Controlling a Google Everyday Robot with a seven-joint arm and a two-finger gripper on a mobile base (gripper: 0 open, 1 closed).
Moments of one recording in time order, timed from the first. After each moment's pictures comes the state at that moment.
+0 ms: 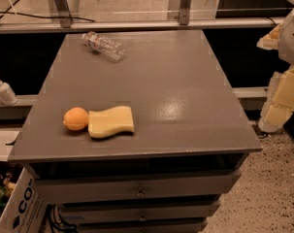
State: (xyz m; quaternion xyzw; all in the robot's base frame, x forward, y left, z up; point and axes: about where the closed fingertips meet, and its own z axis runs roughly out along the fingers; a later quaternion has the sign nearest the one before) arm 0.438 -0.217 0.976 -0.60 0.78 -0.03 0.16
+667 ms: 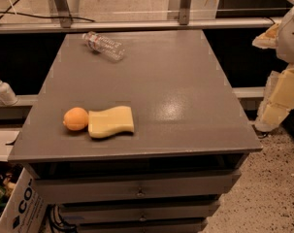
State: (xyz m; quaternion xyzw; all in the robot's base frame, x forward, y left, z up) arm 0.439 -0.207 0.978 -0.61 0.77 -0.02 0.18
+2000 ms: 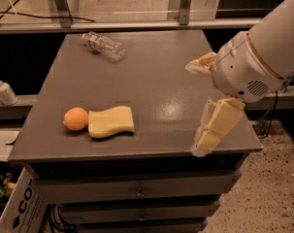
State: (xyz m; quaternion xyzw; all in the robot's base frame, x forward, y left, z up) arm 0.418 -0.089 0.941 -0.66 0.69 0.13 0.26
